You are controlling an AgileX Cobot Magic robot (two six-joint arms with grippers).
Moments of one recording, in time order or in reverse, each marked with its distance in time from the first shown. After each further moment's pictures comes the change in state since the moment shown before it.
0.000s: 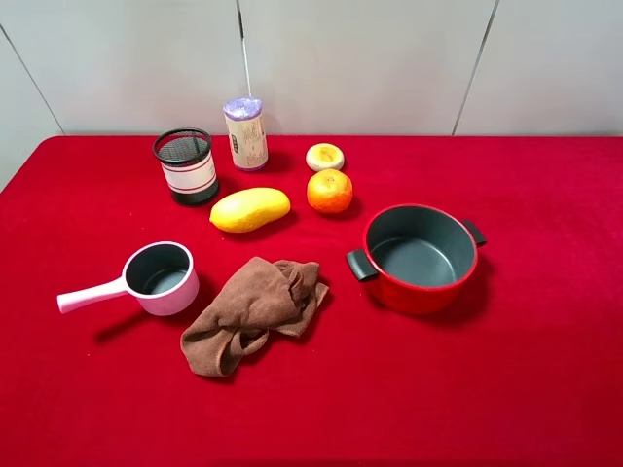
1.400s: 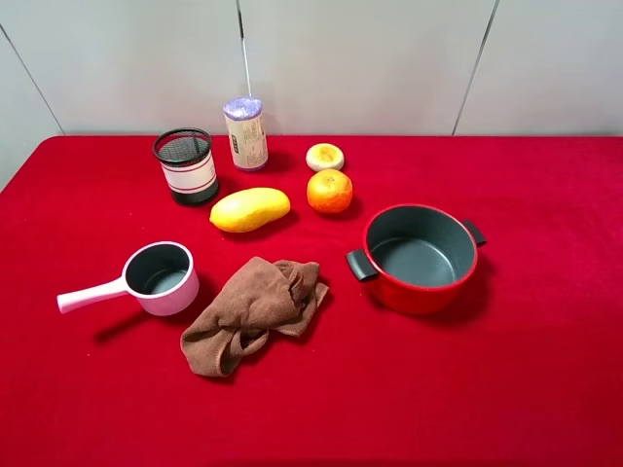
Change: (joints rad) left arm 0.000 0.000 0.000 0.000 0.000 0.000; right arm 0.000 0.000 0.000 0.000 0.000 0.000
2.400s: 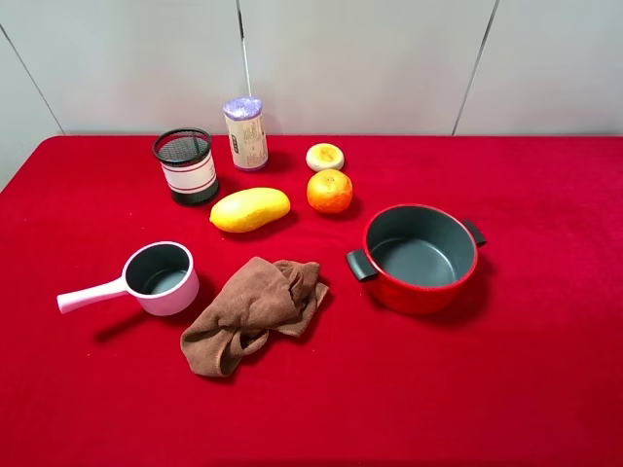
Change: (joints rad) left arm 0.000 0.000 0.000 0.000 0.000 0.000; right arm 0.000 0.000 0.000 0.023 -0.008 0.000
